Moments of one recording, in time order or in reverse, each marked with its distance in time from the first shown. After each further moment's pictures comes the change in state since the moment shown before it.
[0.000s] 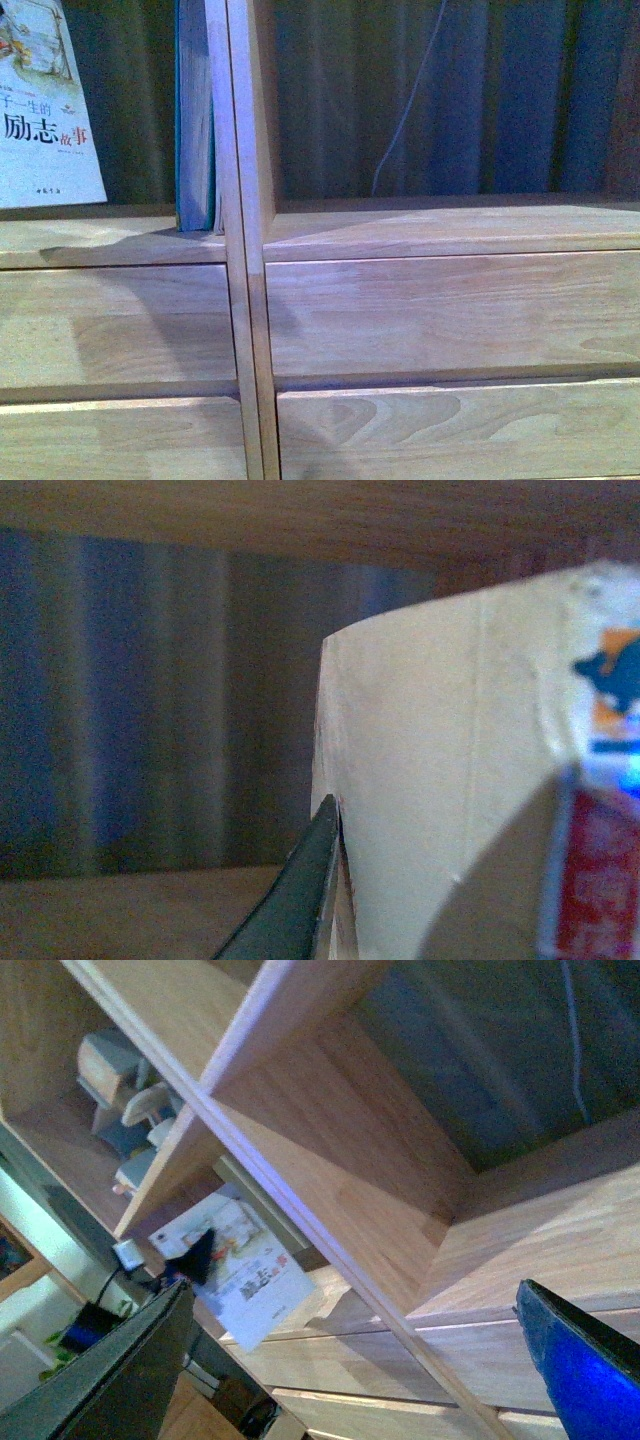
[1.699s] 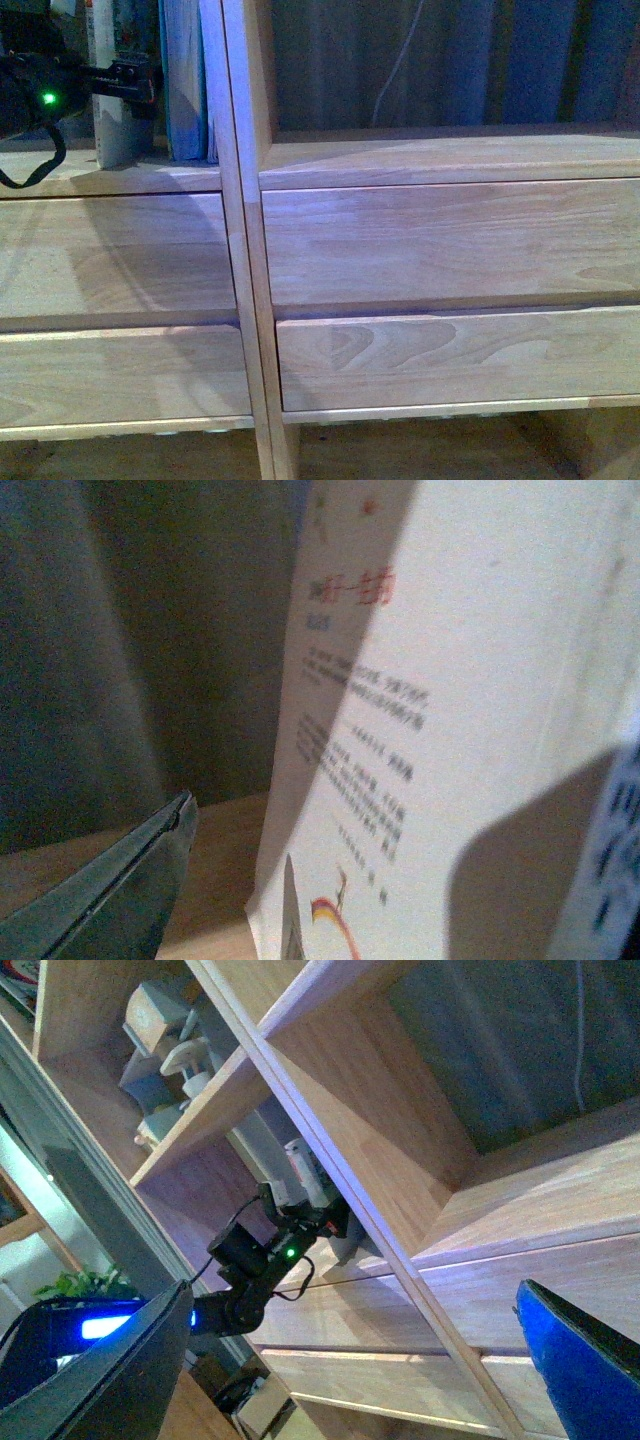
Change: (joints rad) left arm -0.097 0.400 0.232 0.036 0.033 0.201; right arm -0.139 -0.415 -0.277 -0.064 -0.119 0.011
